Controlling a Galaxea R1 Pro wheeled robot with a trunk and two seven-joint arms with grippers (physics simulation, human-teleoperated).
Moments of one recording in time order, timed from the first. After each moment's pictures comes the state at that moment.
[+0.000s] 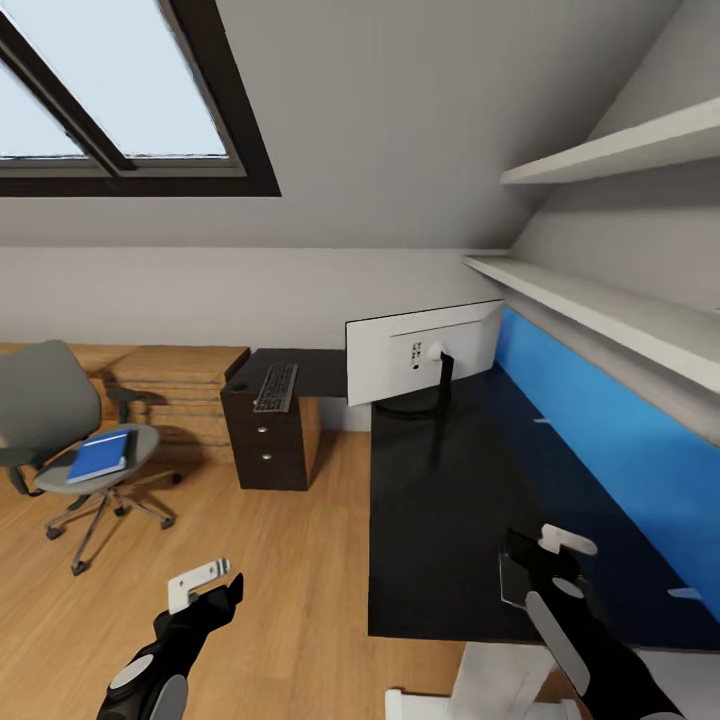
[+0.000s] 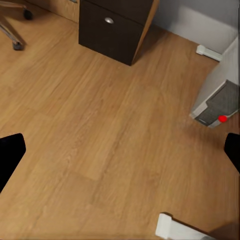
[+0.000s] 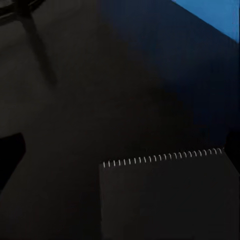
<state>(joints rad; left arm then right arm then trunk) 0.00 -0.04 -0.01 -1.59 0.35 0.46 0.34 -0.41 -0.17 0.17 -0.96 -0.48 0.09 -0.45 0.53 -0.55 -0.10</state>
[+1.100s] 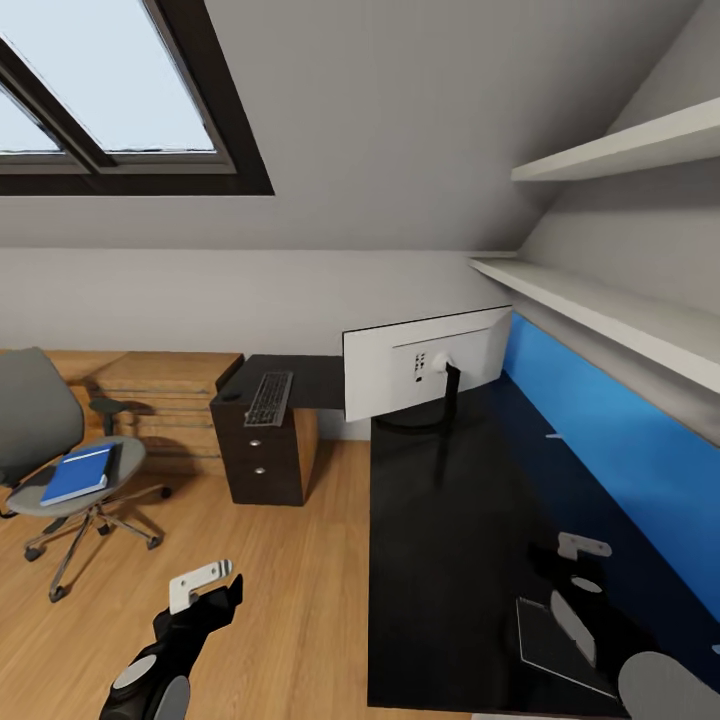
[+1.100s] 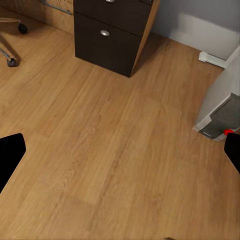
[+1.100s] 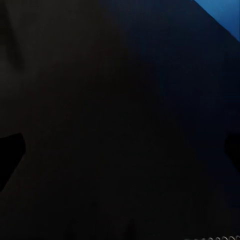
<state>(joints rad) 0.00 -0.04 -0.01 -1.59 0.31 0.46 0.34 -0.61 -0.23 0.16 -0.45 -0.37 -0.02 -0.26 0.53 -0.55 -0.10</state>
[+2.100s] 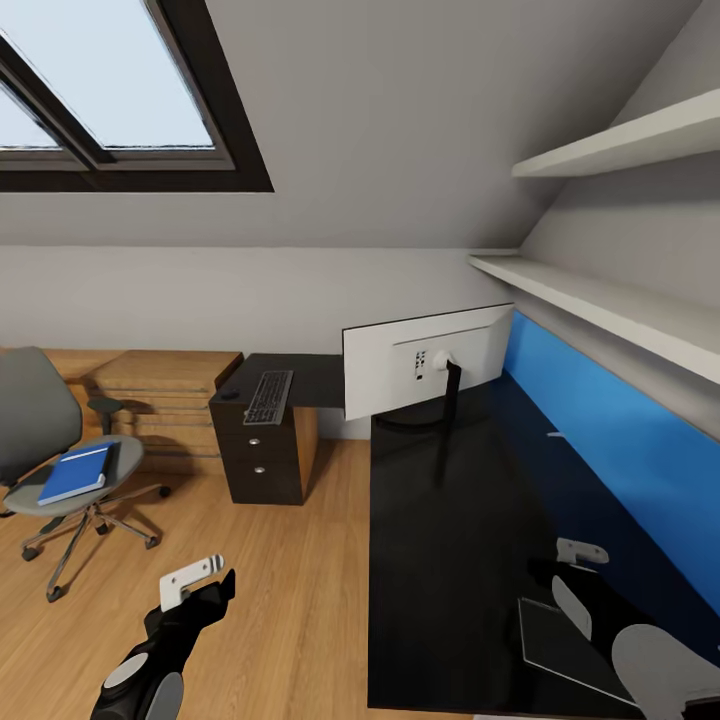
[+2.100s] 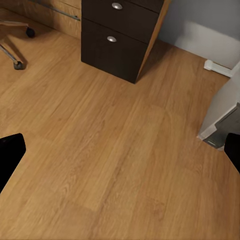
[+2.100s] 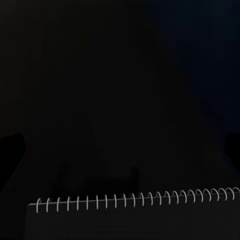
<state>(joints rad) 0.00 -0.04 0.01 -1.61 0.31 0.46 0.35 -0.70 -0.23 0.16 -0.31 -0.38 0.20 -0.23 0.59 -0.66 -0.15</state>
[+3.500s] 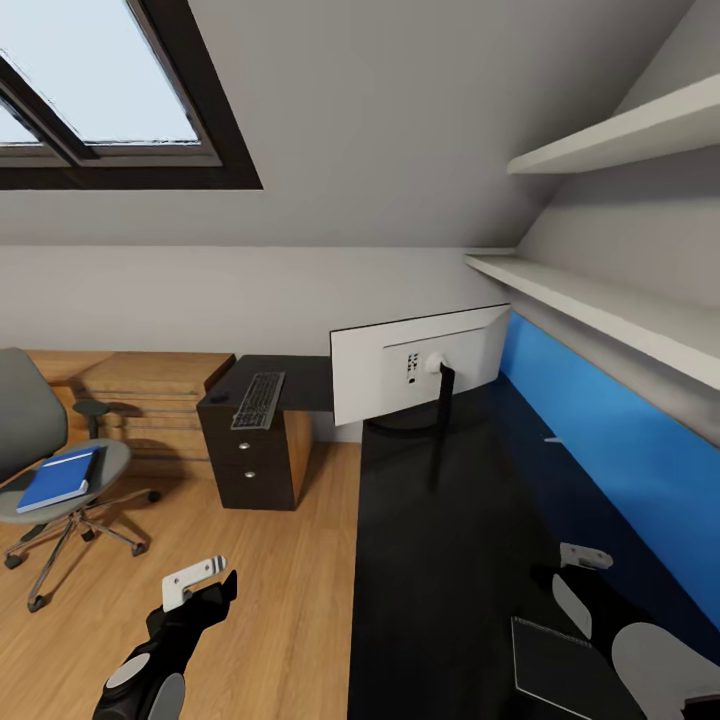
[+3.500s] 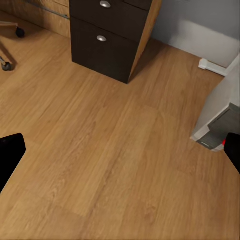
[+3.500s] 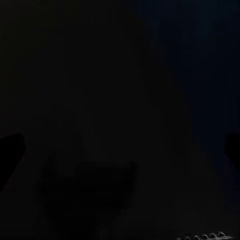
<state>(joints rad) 0.00 -0.04 0.01 -1.61 0.31 0.46 0.35 -0.71 -0.23 0.16 -0.31 -0.38 0.27 -0.28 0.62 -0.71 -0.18</state>
